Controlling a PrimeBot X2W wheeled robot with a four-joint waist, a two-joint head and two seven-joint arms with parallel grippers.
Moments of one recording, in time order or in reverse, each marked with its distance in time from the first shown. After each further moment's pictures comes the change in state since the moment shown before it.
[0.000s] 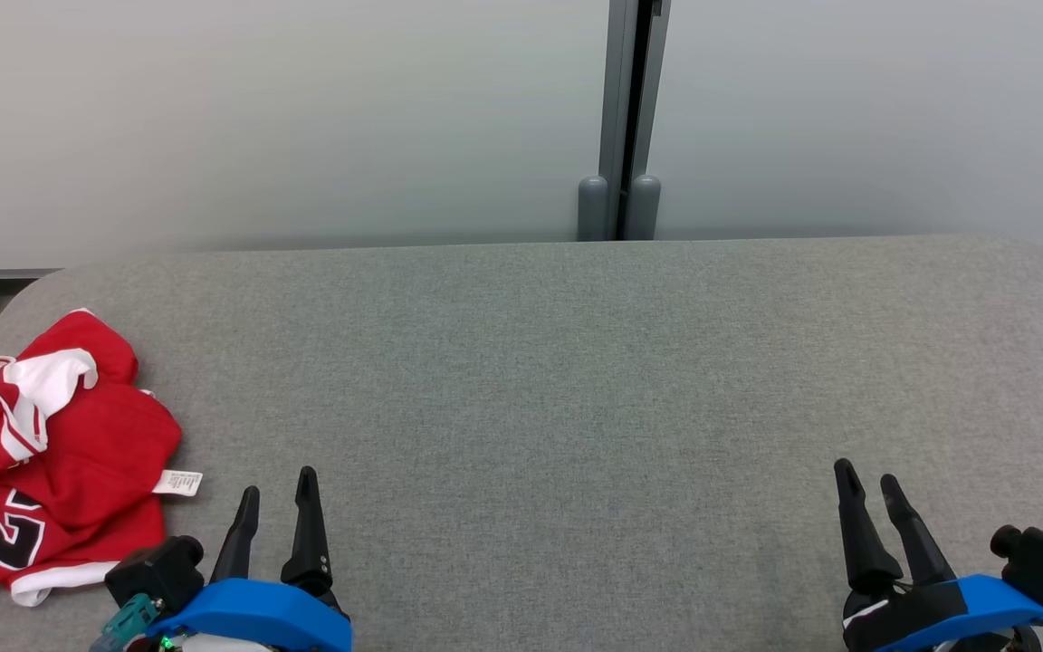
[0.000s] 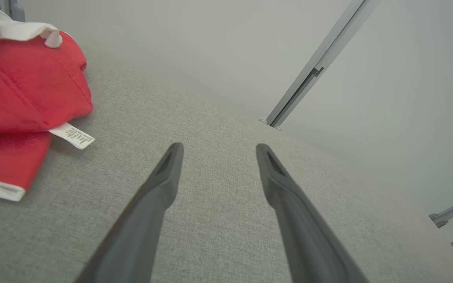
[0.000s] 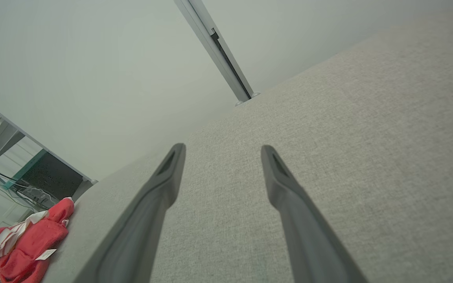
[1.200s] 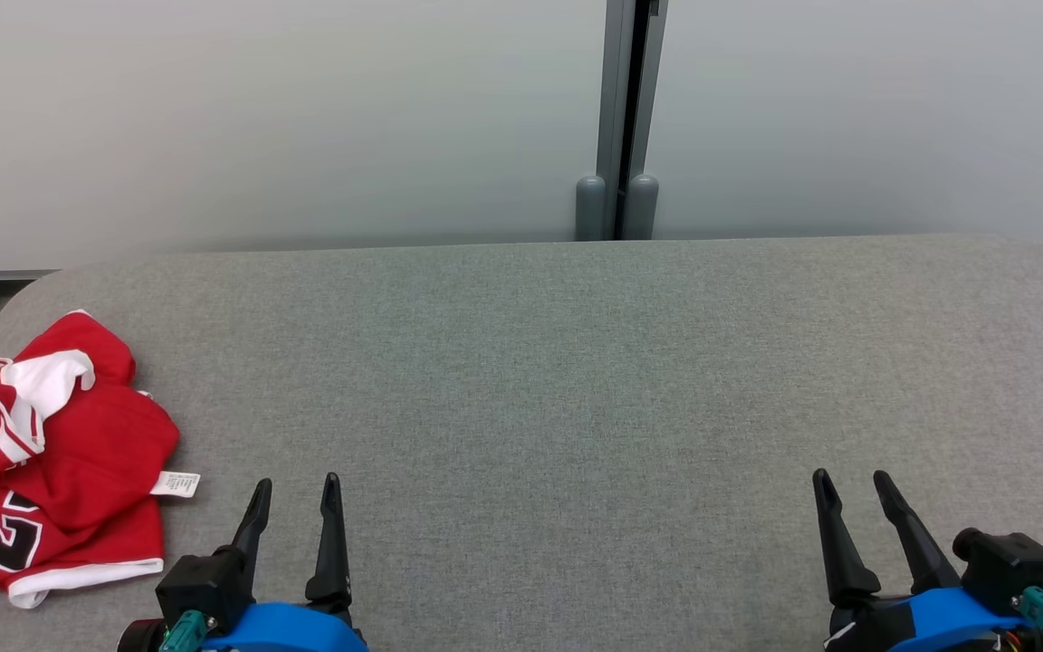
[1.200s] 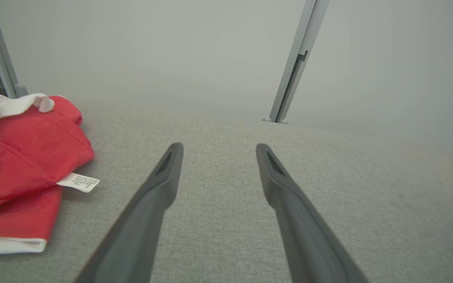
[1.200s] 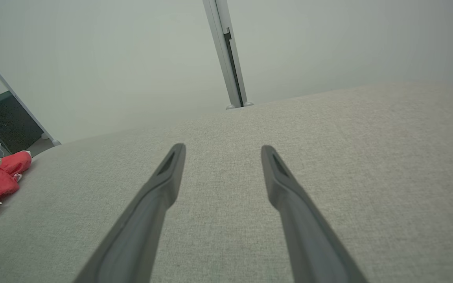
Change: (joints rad) left arm 0.012 0.053 -0.097 -0.018 0.225 0.056 -0.077; right arm 0.017 -0.004 0.020 -0.019 -0.304 0.000 -0.052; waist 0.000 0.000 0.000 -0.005
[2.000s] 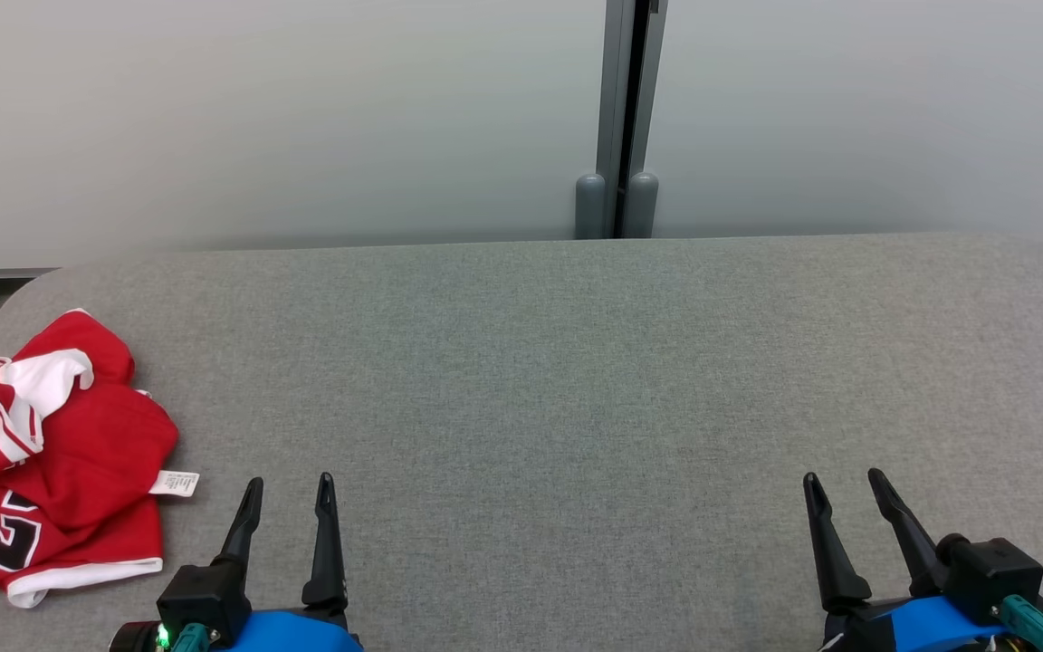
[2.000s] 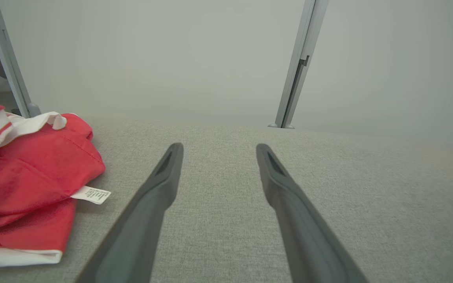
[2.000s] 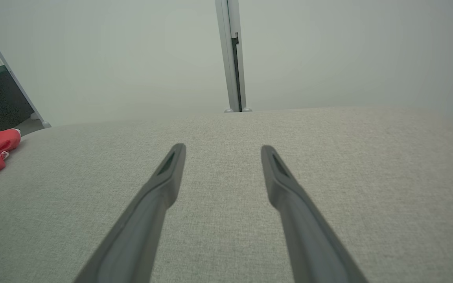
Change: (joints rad) left arm 0.013 0.012 -0.009 -0.022 0.050 0.035 -0.035; right arm 0.010 -0.002 0.012 -0.010 -0.122 0.000 -0.039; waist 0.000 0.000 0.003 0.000
